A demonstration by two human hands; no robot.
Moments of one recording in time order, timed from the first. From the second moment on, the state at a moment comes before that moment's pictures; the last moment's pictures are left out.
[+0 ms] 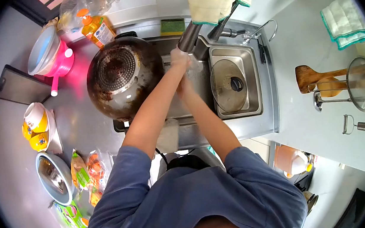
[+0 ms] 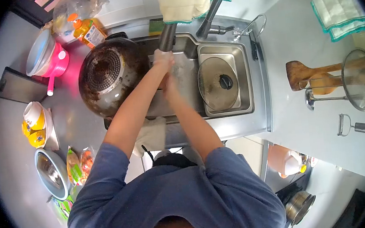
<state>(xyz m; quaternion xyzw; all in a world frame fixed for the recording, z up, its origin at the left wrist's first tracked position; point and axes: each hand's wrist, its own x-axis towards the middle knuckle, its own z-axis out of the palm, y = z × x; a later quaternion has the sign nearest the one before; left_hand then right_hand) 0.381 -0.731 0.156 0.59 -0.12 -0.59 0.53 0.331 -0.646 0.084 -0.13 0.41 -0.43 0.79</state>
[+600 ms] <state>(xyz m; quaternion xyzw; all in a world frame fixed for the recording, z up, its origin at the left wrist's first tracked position) 0.383 -0.688 0.126 0.75 -0.31 -0.34 0.48 0.365 -0.710 0.066 -0.13 0.34 -0.37 0.85</state>
